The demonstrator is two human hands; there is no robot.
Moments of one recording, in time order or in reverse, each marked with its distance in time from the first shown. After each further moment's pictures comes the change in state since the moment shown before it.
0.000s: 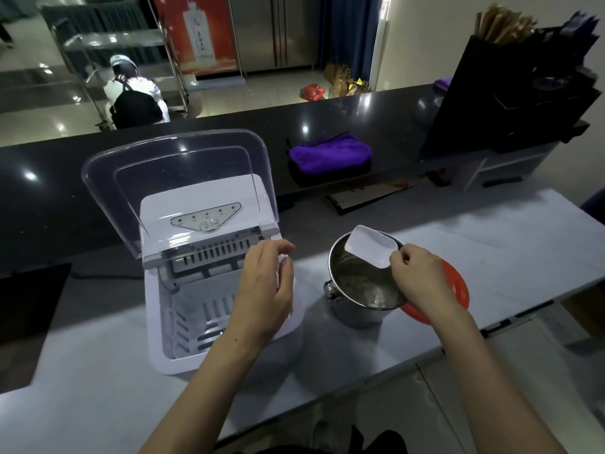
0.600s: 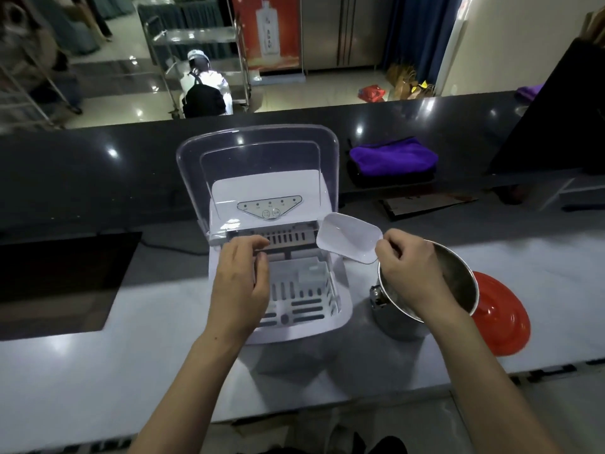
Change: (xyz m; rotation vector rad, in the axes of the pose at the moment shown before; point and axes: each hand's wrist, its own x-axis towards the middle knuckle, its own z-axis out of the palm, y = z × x) left_hand -0.026 -0.051 -0.076 0.170 0.237 -0.117; right_hand -0.031 -0.100 0.033 0.291 -0.085 -0.410
